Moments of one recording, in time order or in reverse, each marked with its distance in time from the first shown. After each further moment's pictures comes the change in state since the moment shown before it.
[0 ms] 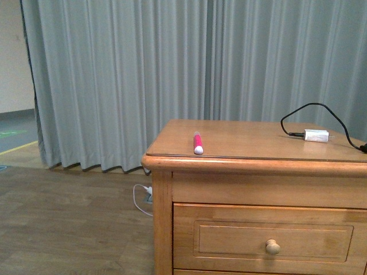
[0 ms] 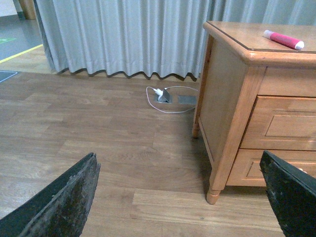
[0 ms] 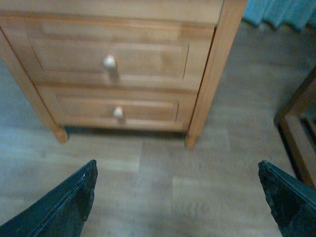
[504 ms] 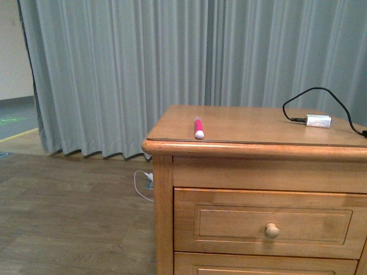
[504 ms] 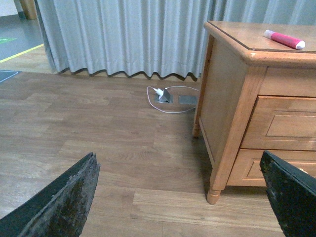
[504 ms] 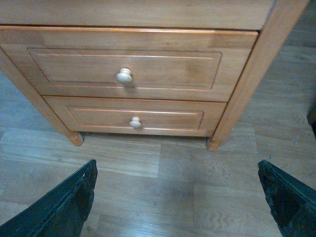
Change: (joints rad) left arm 0.000 0.000 0.000 0.000 0.000 0.000; right arm 0.106 0.818 0.244 0.461 0.031 0.088
